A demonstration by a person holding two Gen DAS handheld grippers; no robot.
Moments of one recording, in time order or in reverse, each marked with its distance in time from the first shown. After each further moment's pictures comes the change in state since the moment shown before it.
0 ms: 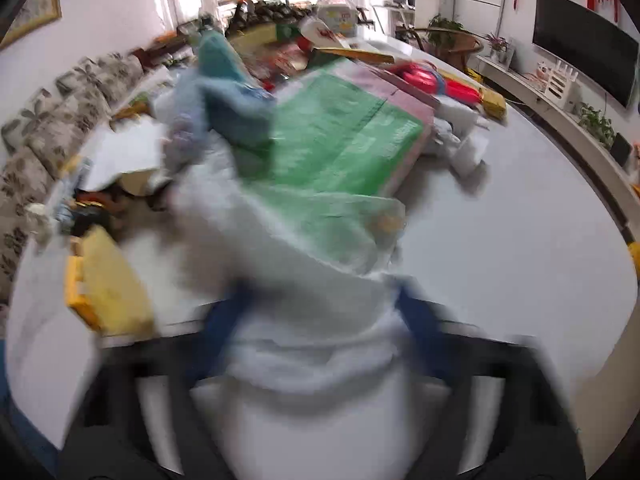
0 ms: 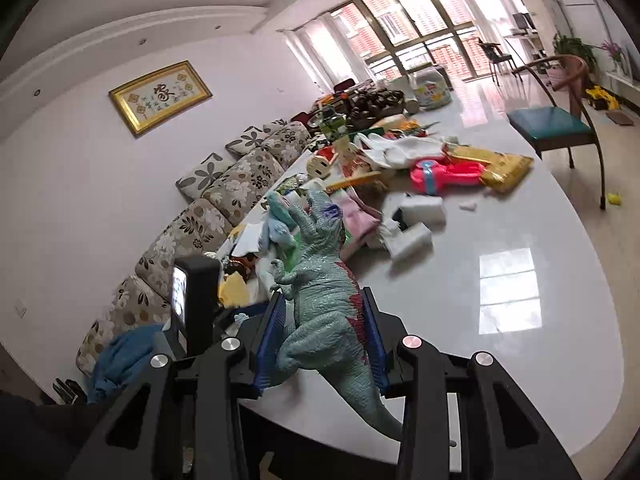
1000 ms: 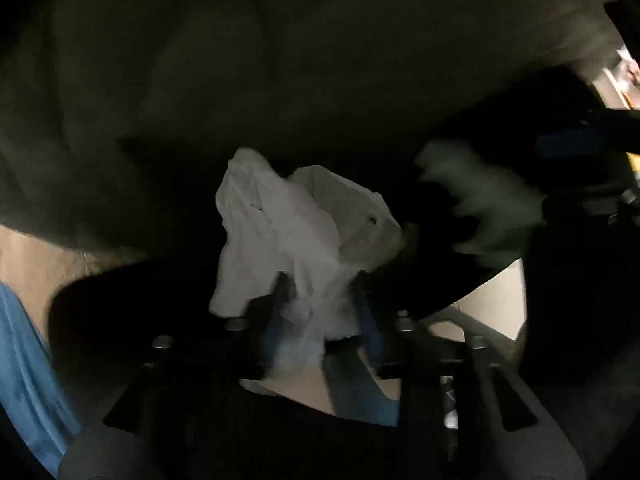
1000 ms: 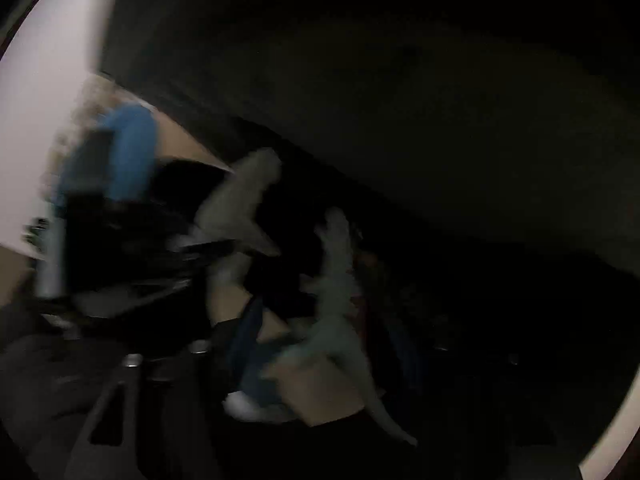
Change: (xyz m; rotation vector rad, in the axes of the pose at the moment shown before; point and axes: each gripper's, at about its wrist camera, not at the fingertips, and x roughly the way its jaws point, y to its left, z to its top) left arm 0.065 0.083 -0.275 0.041 0.535 -0.108; right arm 0.213 0.036 -0.260 -0.198 0.814 -0.098
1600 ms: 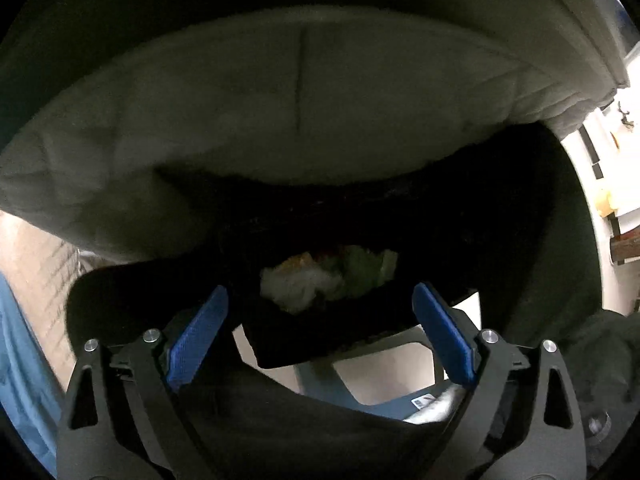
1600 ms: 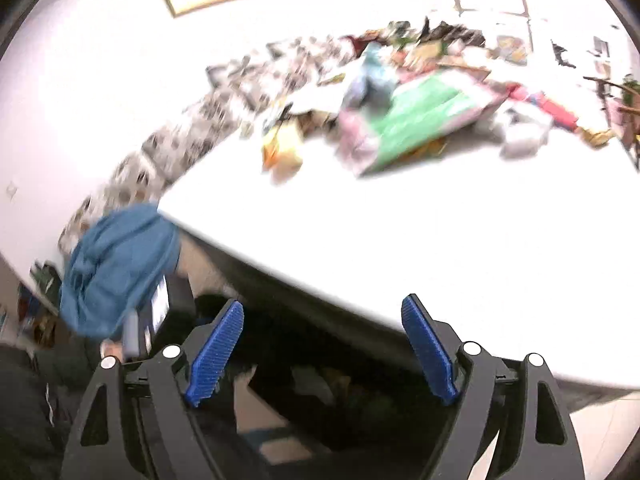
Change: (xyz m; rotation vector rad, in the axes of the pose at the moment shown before) left arm -0.058 0.020 0.012 -0.065 -0.107 -0.075; right arm -0.227 -0.010 0.002 -0.045 -0.557 0.009
